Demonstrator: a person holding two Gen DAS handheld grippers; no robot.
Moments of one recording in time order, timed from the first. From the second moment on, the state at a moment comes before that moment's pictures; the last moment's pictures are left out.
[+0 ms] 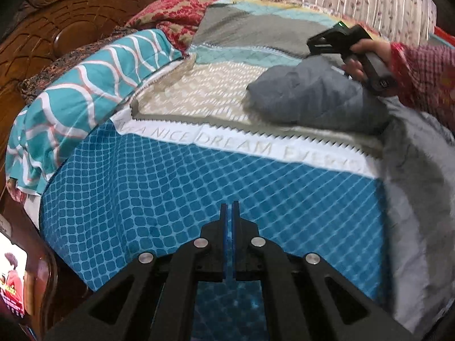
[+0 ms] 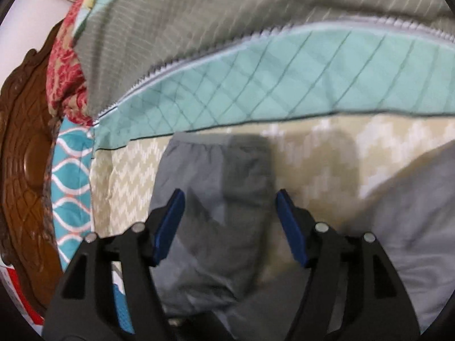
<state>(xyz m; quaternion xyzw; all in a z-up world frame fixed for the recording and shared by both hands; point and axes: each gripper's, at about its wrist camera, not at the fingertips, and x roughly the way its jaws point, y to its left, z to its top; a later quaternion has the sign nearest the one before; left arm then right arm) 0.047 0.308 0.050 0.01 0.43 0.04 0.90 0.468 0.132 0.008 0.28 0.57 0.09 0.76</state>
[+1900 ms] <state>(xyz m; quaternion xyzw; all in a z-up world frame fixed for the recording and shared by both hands) 0.328 0.027 0.036 0.02 0.50 -0.06 0.86 0.108 -0.278 0.064 0.30 0.37 -0.05 0.88</state>
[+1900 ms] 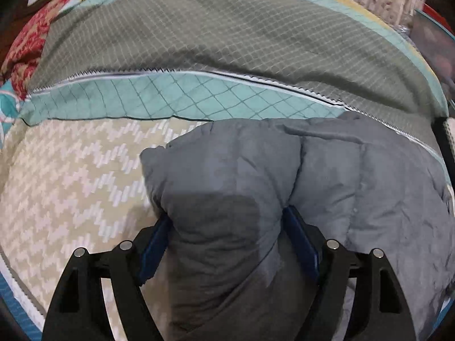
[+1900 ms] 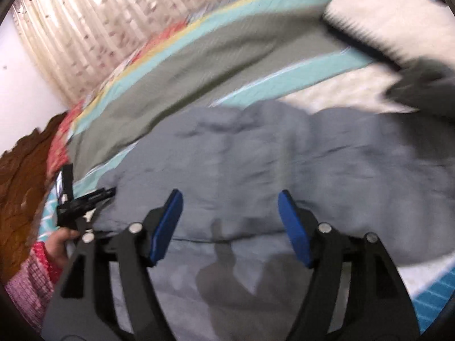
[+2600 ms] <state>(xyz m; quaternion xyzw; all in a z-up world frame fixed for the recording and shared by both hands) 0.158 0.152 0.087 -0.09 0.46 -0.08 0.88 0.061 -0.408 0.089 -0.10 0.51 -0.26 0.81</state>
